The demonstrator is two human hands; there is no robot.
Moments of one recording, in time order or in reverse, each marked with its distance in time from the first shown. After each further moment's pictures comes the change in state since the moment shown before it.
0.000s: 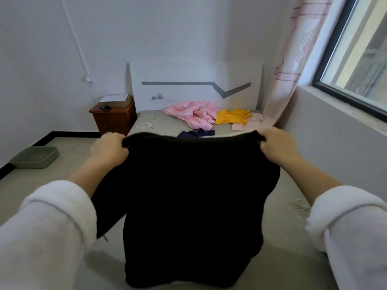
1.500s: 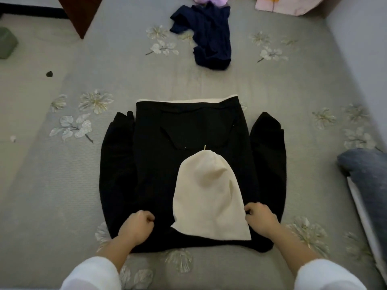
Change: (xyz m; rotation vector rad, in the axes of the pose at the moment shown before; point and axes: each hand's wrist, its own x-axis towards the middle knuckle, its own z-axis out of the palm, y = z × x) left_hand -0.293 -0.083 0.376 -0.162 -0.946 -0.271; right_hand -0.336 0.033 0.303 0.112 -1.151 0.370
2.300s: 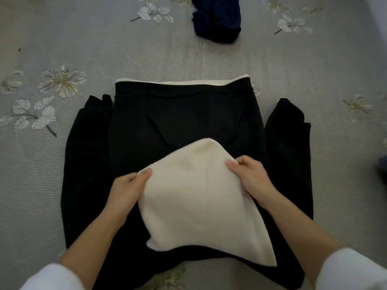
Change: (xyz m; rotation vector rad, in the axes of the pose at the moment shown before) left_hand 0.087 0.071 -0.047 -0.904 0.227 -0.123; right_hand 0.106 -0.082 -0.046 0.859 0.169 -0.185
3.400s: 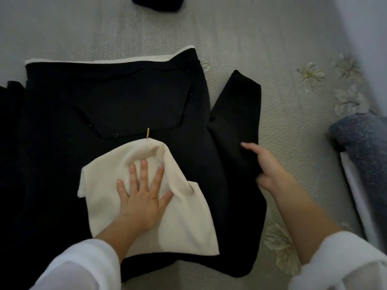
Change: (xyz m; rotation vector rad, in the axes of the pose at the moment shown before) left_hand 0.000 -0.054 0.159 1.255 -0.284 0.430; right_hand 0.033 0.080 -0.131 0.593 0.166 0.480
